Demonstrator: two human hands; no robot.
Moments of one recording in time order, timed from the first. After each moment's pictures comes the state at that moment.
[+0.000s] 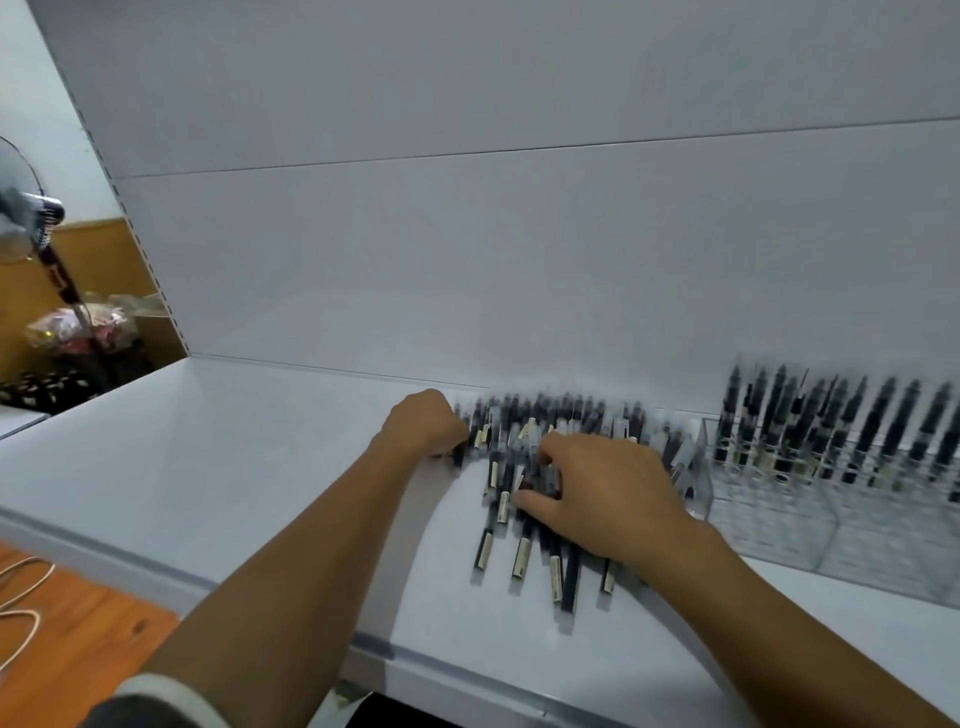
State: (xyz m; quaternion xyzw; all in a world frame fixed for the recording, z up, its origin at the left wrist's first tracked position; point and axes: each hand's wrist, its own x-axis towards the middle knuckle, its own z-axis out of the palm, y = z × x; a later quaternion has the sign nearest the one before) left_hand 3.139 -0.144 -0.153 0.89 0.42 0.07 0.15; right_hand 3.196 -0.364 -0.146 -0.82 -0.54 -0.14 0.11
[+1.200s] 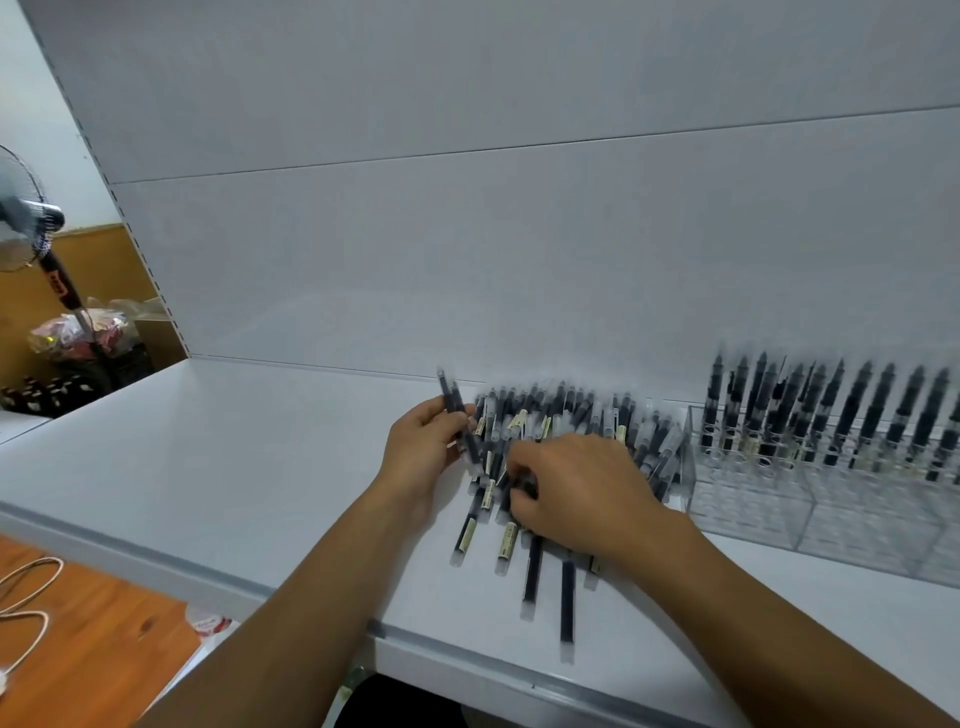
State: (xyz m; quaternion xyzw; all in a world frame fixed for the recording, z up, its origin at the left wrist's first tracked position) left_hand 3.100 -0.216 -0.162 0.57 0.30 0.34 0.68; right_hand 3.185 -0.363 -0.148 -0.78 -0.59 -0.12 0.14
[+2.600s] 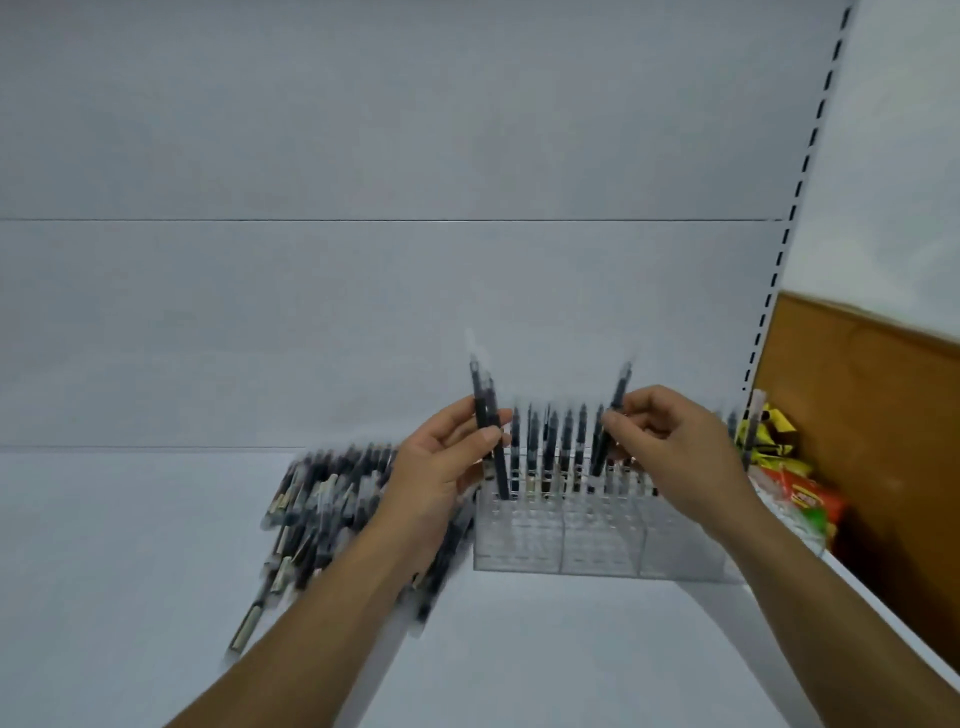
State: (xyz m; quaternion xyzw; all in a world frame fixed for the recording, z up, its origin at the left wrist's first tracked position) left_hand 3.200 -0.358 -0.122 0.59 0.00 0.25 0.76; right_hand 3.303 -0.560 -0.096 -0.79 -0.28 -0.10 0.54
